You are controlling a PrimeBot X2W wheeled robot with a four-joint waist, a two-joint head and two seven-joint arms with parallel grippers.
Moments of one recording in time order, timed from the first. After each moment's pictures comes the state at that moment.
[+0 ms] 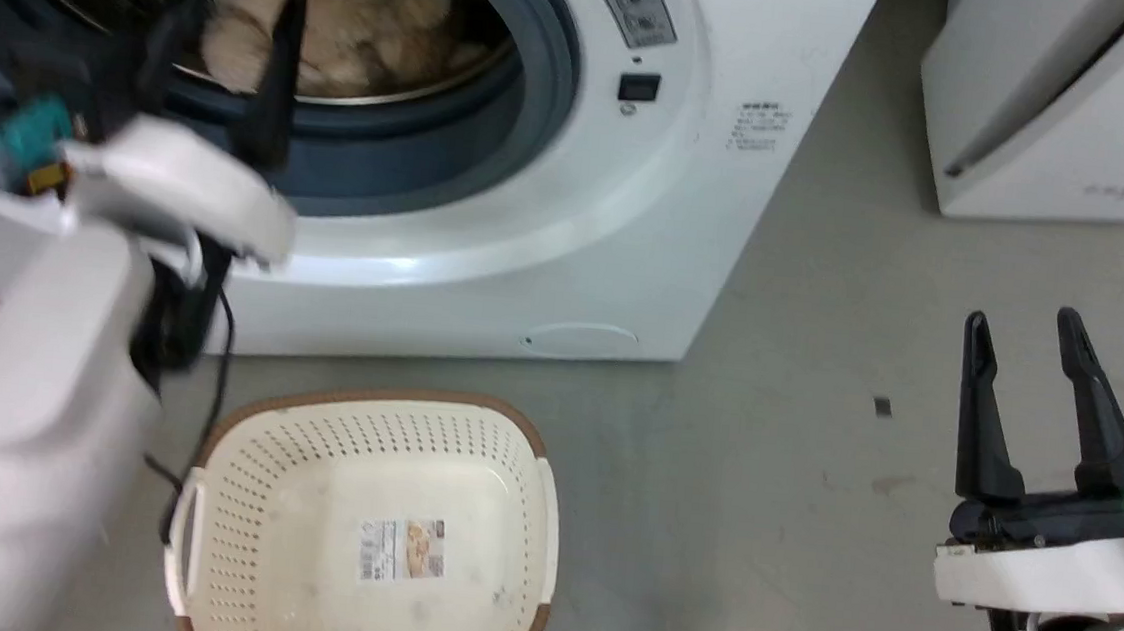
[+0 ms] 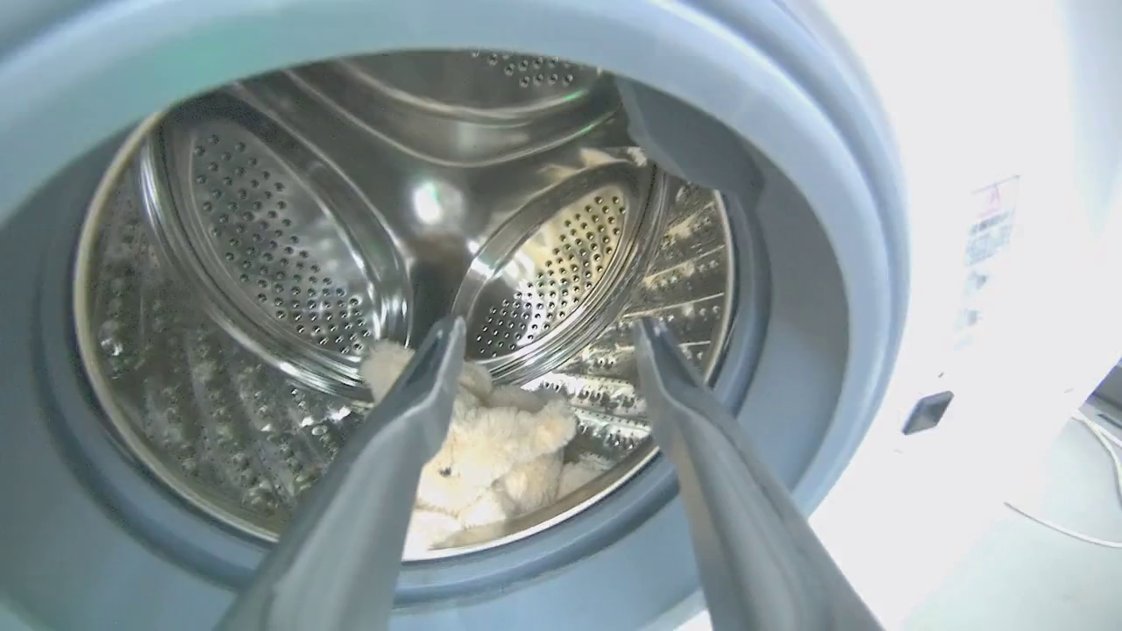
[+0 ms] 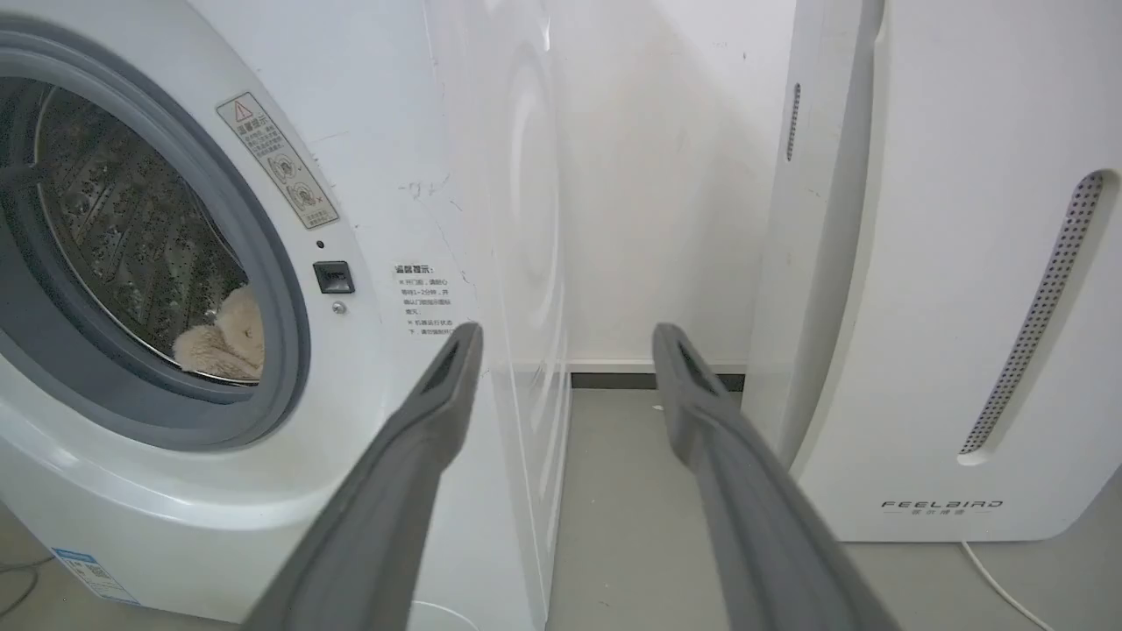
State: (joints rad) left arm -0.89 0.49 -0.55 0.51 -0.69 0.03 -0.26; right arm -0.16 -0.05 -0.06 -0.04 0.13 0.13 -0.26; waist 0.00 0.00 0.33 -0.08
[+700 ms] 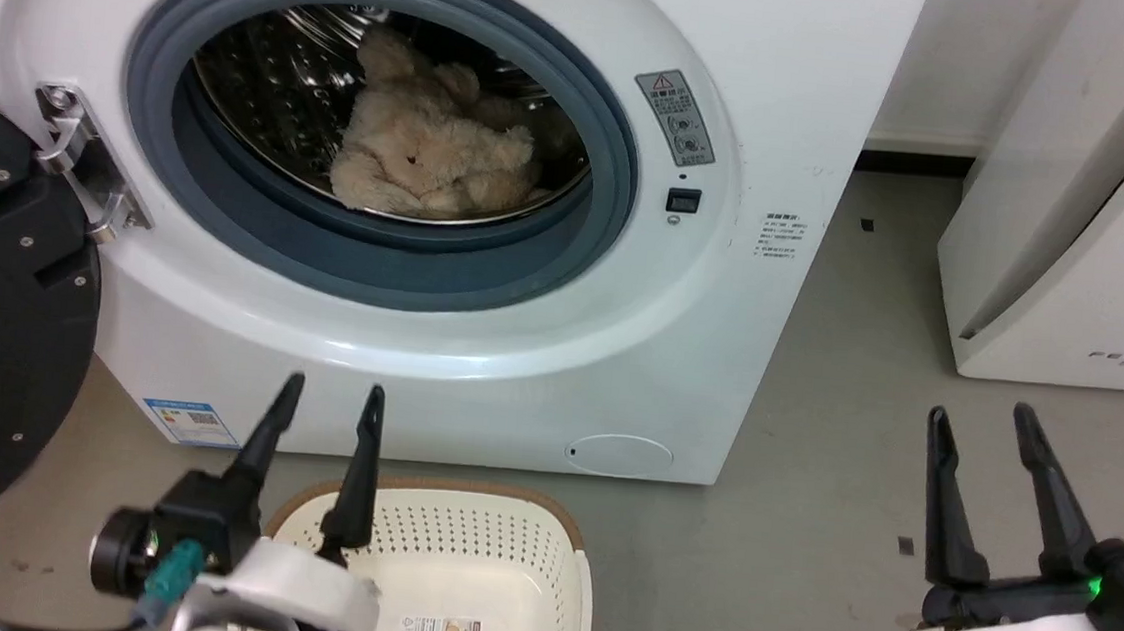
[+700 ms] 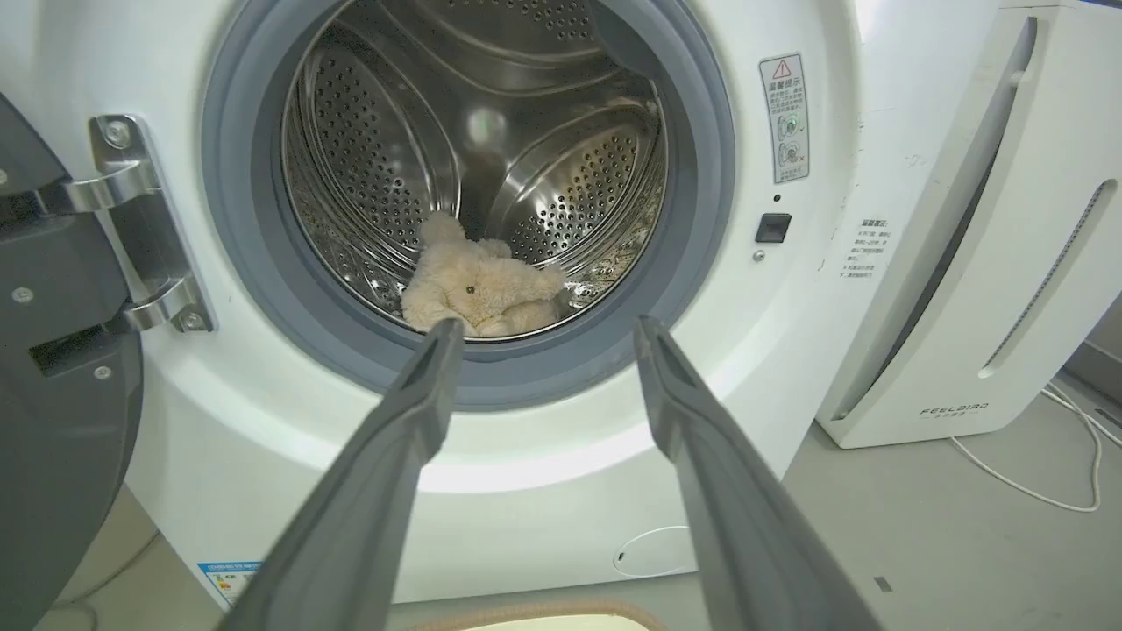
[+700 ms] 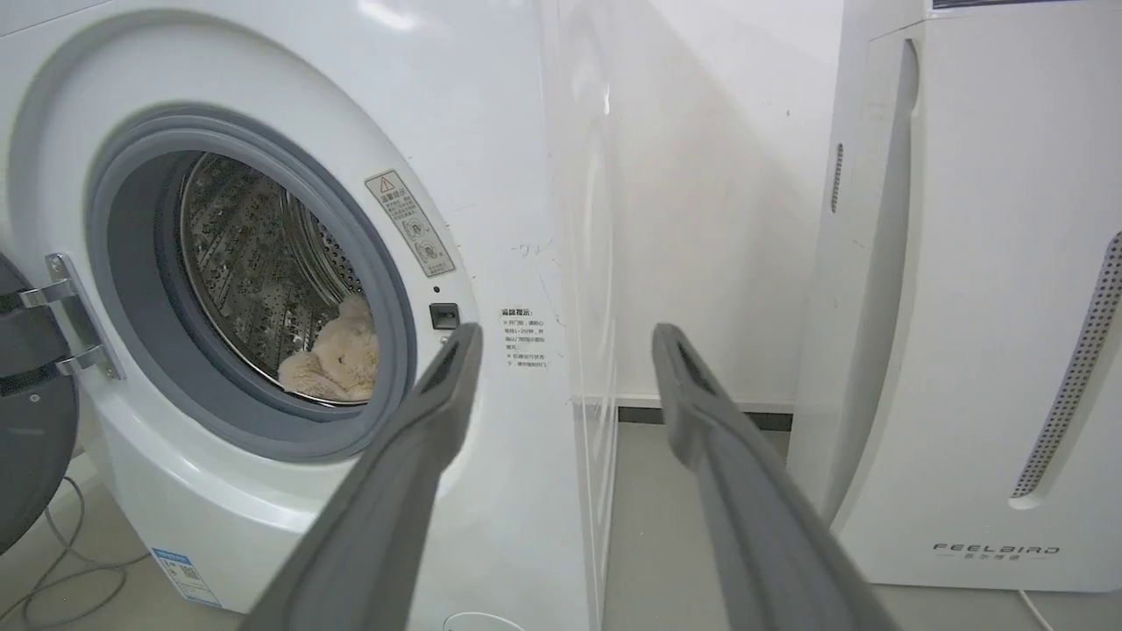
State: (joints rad) left arm -0.13 0.29 -0.31 0.09 -0.37 0.12 -0.26; right arm -0.03 -0.05 -0.04 -0.04 0.13 0.13 -0.26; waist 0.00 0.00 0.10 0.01
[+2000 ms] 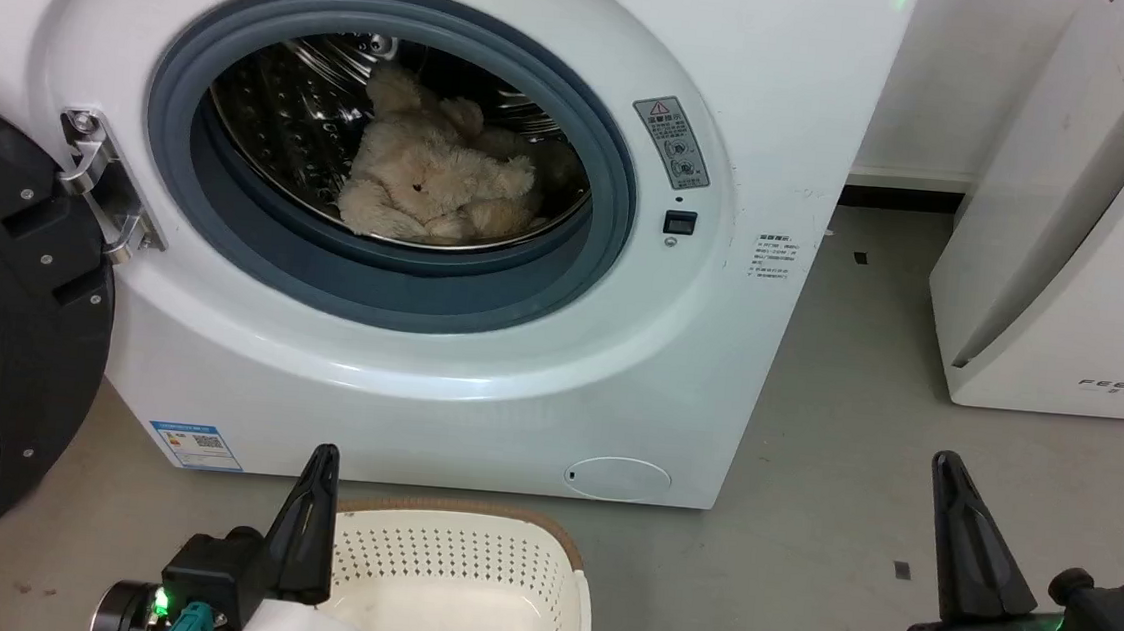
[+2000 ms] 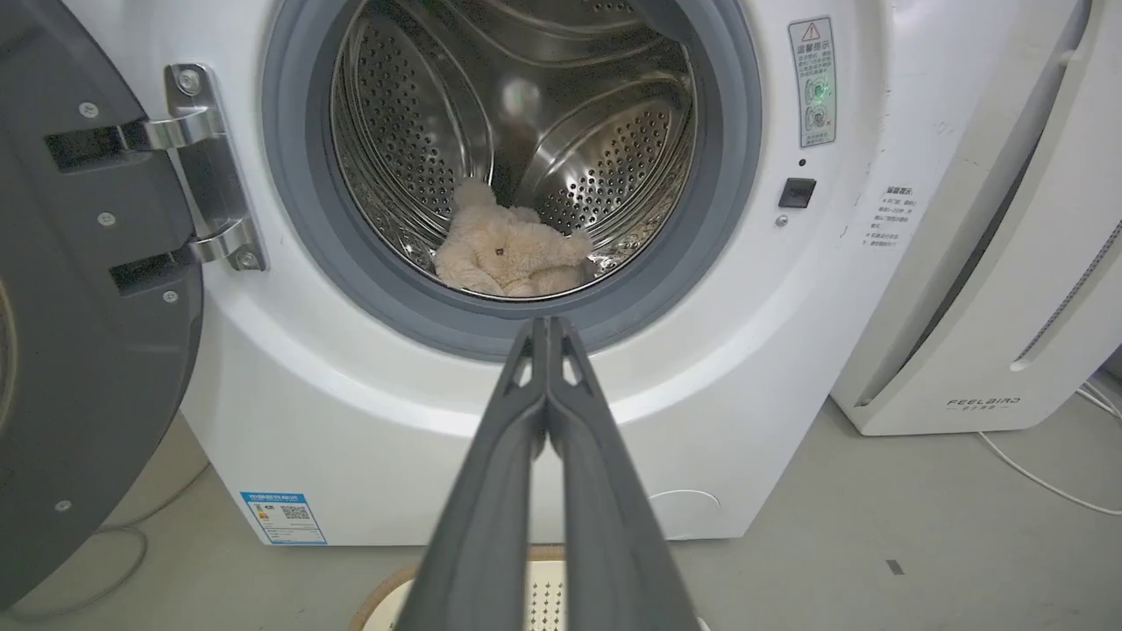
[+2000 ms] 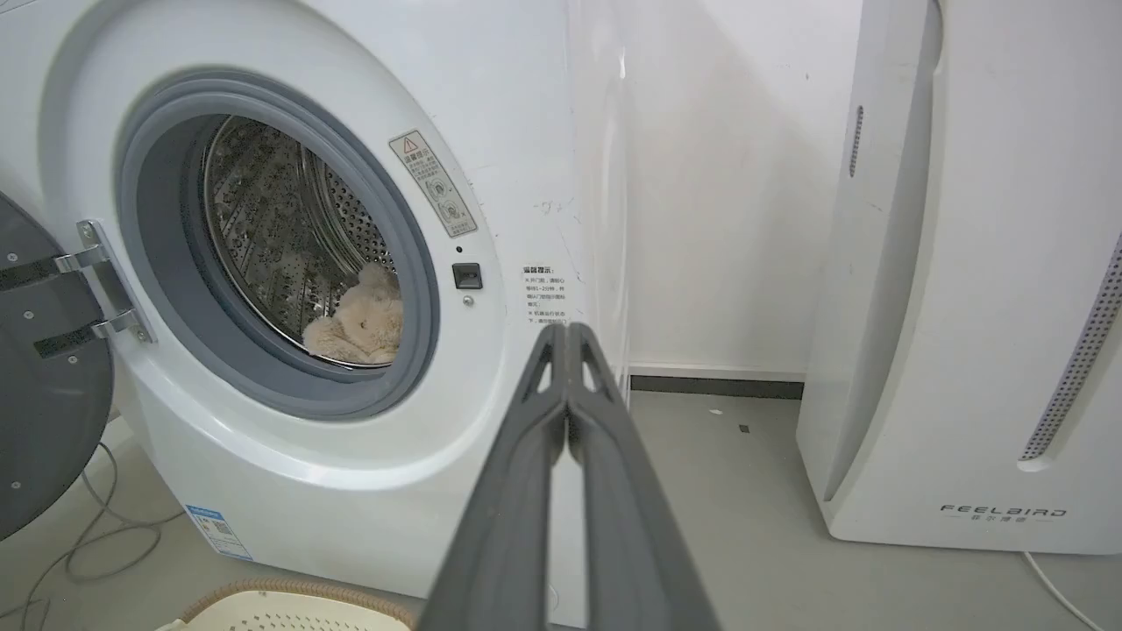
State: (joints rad) left arm 0.02 0.13 -0.15 0.08 -0.21 0.07 -0.23; right arm 0.03 -0.05 -0.01 -0.02 0.14 0.13 -0.23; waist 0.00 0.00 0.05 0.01
